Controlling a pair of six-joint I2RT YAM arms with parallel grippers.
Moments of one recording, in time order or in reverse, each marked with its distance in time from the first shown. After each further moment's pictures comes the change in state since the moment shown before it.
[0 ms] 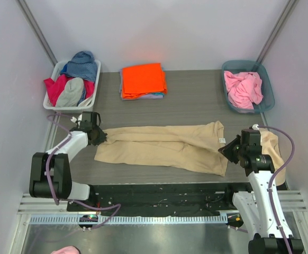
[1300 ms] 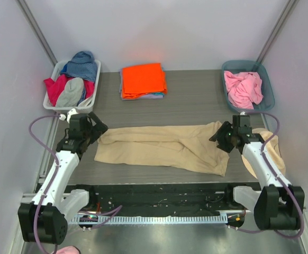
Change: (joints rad) left arm -0.015 -0.446 -0.008 -0.111 -0.034 0.024; right arm 0.021 0.377 0.033 0.221 -0.053 -0.062
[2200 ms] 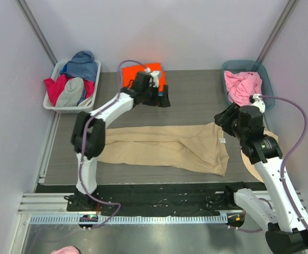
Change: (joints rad) left arm -0.425 1.018 0.902 0.133 0.409 0.410; right arm 0.253 -0.193 0.332 -0.072 0.316 0.015
